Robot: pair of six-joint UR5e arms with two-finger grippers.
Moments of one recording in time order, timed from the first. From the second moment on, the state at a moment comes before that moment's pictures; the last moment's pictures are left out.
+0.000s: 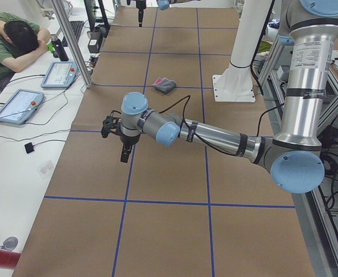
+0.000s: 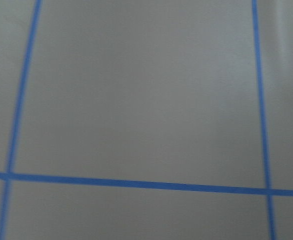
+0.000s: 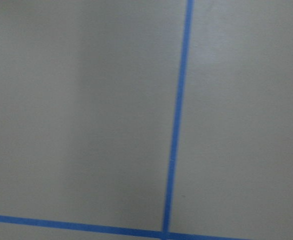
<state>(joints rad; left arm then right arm) -1.45 -1.63 -1.74 -1.80 -2.27 -0.25 1.21 -1.19 1.60 -1.45 2.24 0.58</state>
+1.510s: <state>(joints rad) -1.58 -1.49 -1.68 -1.64 -2.32 0.07 1.57 -1.51 1.63 -1.68 2.34 -0.03</state>
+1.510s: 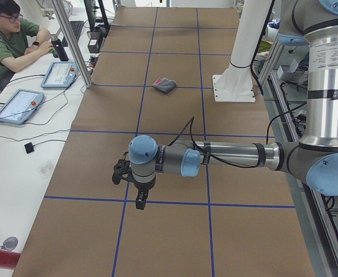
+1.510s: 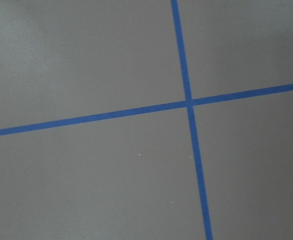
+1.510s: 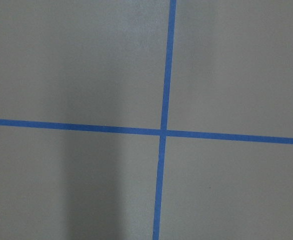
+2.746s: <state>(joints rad) -1.58 -1.47 -1.71 -1.63 -2.33 0.07 1.62 -1.65 1.73 -1.68 2.35 -0.03</state>
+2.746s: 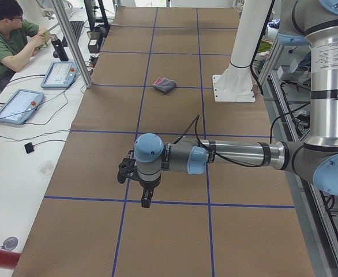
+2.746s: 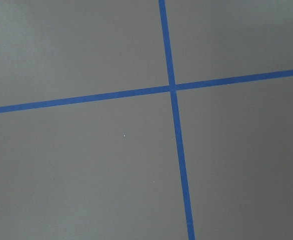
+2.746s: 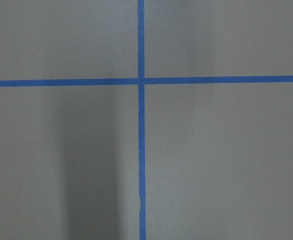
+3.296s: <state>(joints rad) -1.58 -1.47 -1.71 -1.63 -2.33 0.07 1.62 -1.64 1.73 -1.68 2.35 -0.03</state>
